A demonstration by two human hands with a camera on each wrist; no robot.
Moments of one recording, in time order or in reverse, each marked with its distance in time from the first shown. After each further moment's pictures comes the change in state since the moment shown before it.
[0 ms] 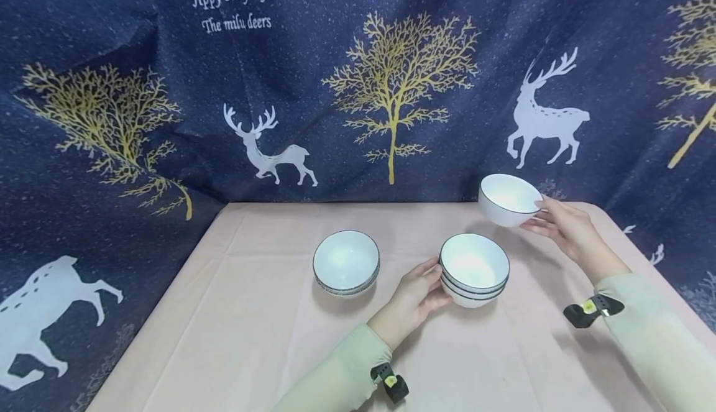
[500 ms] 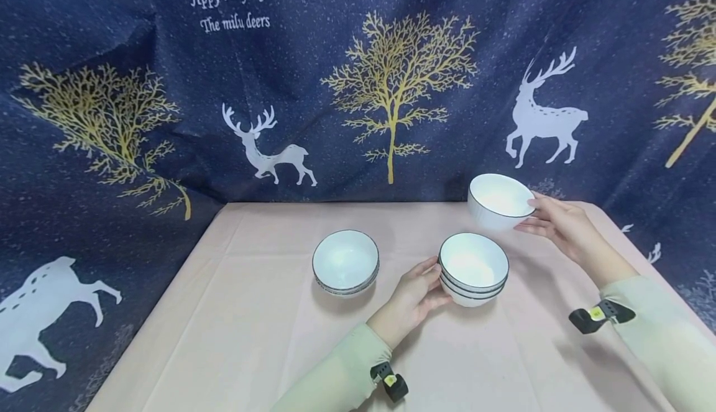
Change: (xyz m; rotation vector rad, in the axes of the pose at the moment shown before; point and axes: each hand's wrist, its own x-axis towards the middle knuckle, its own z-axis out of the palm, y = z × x) left_hand 0.001 0.000 0.000 -0.015 0.005 -0.005; right_hand -0.013 -0.008 0.024 -0.160 -0.070 0.002
